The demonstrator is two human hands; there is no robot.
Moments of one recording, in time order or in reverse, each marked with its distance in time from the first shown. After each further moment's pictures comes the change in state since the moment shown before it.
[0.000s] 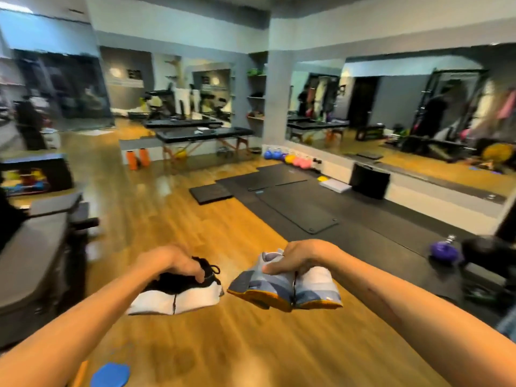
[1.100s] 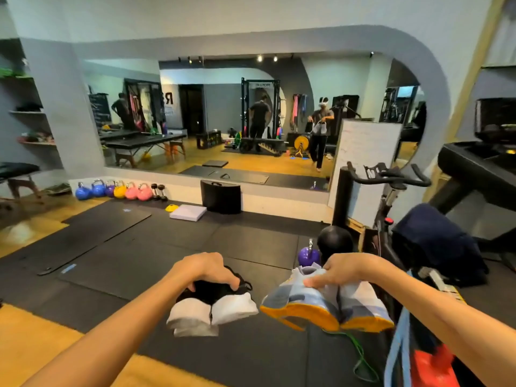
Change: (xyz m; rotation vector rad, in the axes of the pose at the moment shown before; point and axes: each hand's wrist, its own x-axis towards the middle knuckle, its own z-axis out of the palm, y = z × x) left_hand 0.513 0.799 -0.143 0.295 -0.156 0.735; right_hand 0.205 0.680 -0.344 0.335 0.222 0.693
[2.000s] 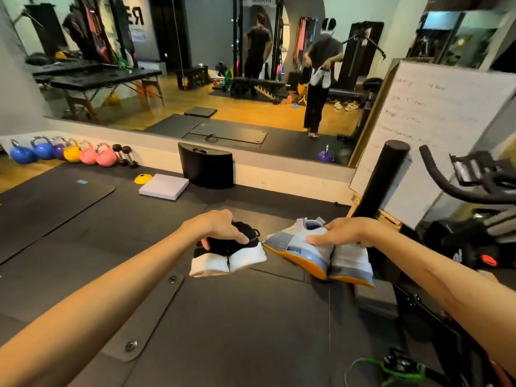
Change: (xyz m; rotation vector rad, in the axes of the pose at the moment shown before) left_hand 0.694 0.024 -0.288 -0.131 -0.083 0.119; right_hand 0.674 0.018 -0.288 0.324 -0.137 0.173
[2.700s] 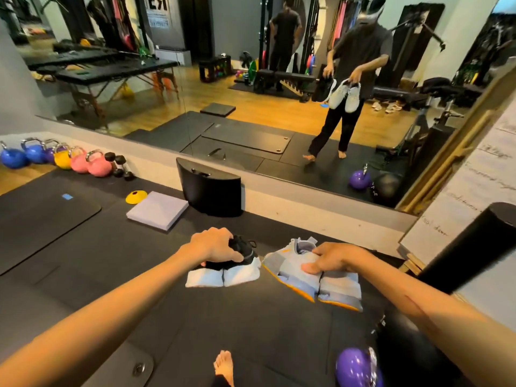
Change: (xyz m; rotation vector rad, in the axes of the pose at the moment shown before) left_hand 0.513 0.023 -0.226 0.173 0.108 -0.054; right_hand 0.512 -0.117 -0.278 -0.206 -0.125 -0.135
